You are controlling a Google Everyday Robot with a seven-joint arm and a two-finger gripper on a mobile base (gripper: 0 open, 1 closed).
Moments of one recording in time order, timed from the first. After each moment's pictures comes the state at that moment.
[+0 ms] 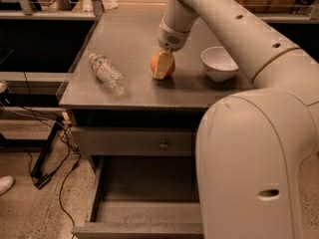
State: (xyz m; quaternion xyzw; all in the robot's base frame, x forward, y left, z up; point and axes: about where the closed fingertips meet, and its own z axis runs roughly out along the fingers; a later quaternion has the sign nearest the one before) arm 0.718 -0.014 0.847 -0.68 0.71 0.06 0.16
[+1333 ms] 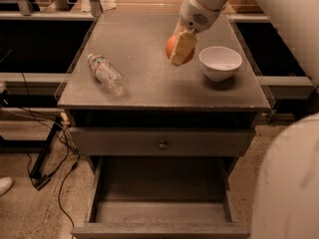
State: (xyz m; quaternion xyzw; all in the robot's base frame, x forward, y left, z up) arm 0.671 -0.055 0.934 -0.65 0.72 0.05 0.23
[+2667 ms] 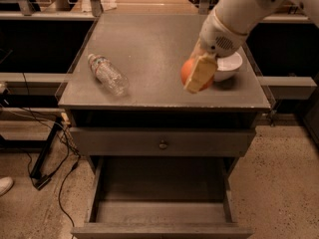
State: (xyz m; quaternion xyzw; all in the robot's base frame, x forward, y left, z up) arm 0.575 -0.086 0.925 -0.62 0.75 0.07 0.22
